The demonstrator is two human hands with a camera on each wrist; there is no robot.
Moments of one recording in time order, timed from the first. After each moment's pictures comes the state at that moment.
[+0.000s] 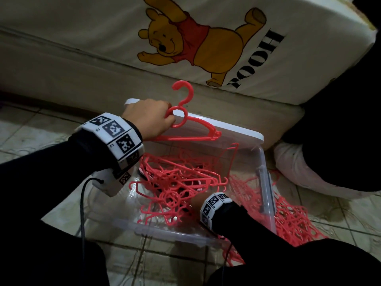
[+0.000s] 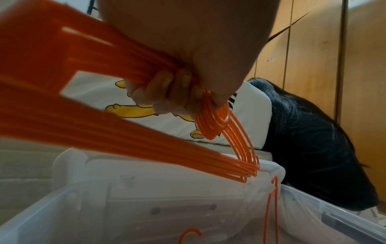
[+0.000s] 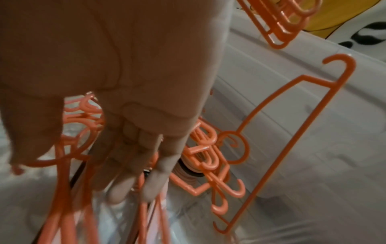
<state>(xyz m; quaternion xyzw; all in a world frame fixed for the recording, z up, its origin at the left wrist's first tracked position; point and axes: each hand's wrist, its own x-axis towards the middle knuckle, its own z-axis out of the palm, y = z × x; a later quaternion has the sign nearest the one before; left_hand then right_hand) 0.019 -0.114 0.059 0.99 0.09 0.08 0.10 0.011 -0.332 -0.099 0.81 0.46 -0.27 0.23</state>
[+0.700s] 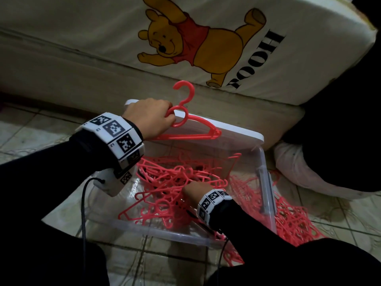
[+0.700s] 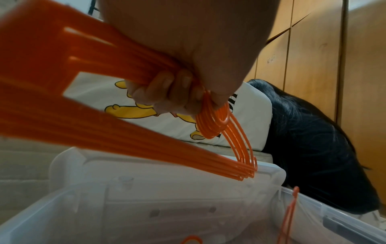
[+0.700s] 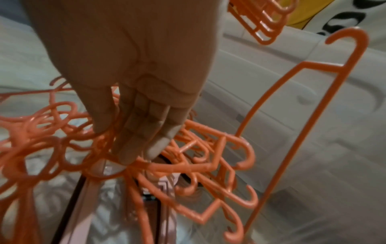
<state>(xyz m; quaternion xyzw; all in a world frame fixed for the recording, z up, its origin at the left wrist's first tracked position) 0.022 -0.113 0.059 0.99 0.08 0.09 0.10 0.029 -0.302 -0.107 0.87 0.40 -0.27 0.10</state>
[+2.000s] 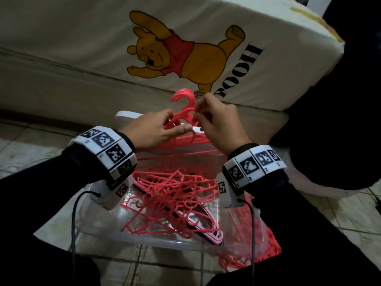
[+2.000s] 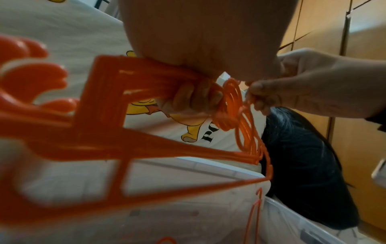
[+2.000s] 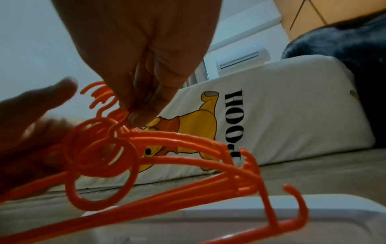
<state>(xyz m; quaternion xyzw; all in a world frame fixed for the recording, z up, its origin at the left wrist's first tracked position) 0.014 -0.133 0.075 0.95 -0.01 0.02 0.33 0.068 -0.308 0.103 0.85 0.36 0.09 -0.36</state>
